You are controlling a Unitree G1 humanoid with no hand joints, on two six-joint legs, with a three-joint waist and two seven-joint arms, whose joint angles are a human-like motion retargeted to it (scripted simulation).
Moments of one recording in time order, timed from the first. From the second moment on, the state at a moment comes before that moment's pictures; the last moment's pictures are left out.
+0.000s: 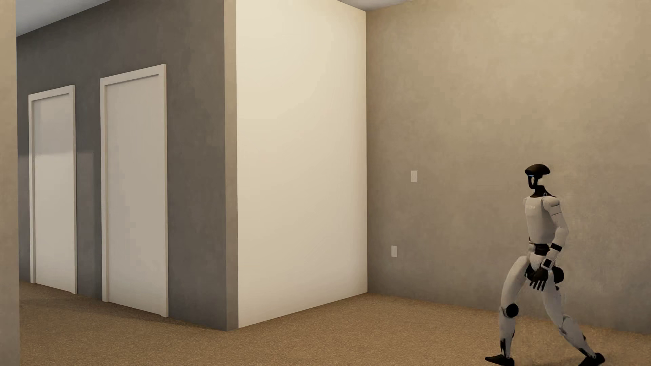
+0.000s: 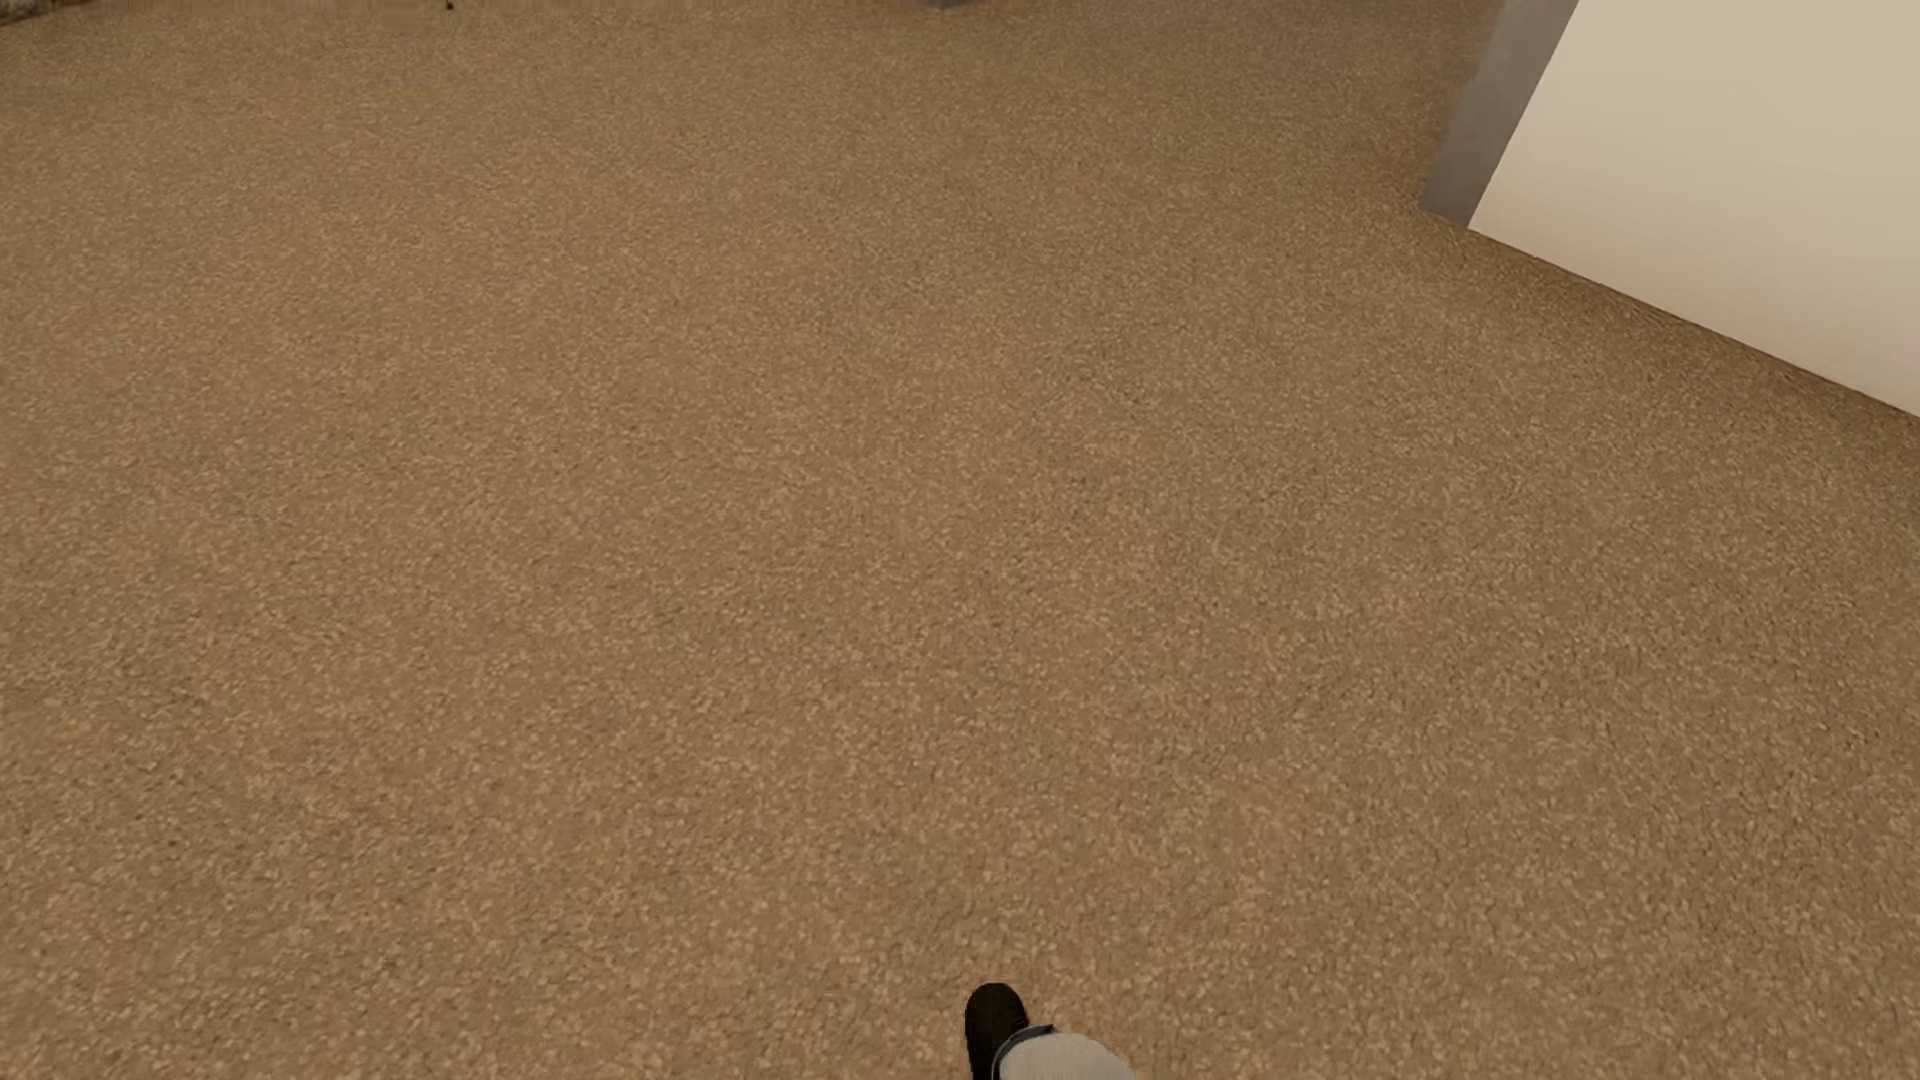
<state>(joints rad) 0.26 -0.50 -0.16 0.03 0.10 0.07 0.00 0.00 0.09 0.49 0.44 0.15 0.31 -0.39 -0.27 0.39 -0.36 0.00 0.00 -0.45 0.67 0.76 0.88 0.00 0.00 0.00 0.00 0.00 0.00</state>
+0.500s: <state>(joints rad) -0.44 0.26 0.24 0.13 0.16 0.05 0.00 0.00 0.07 0.50 0.40 0.32 0.05 -0.08 -0.38 0.35 -0.42 0.00 0.00 -0.48 0.54 0.90 0.75 0.00 0.00 0.00 0.00 0.00 0.00</state>
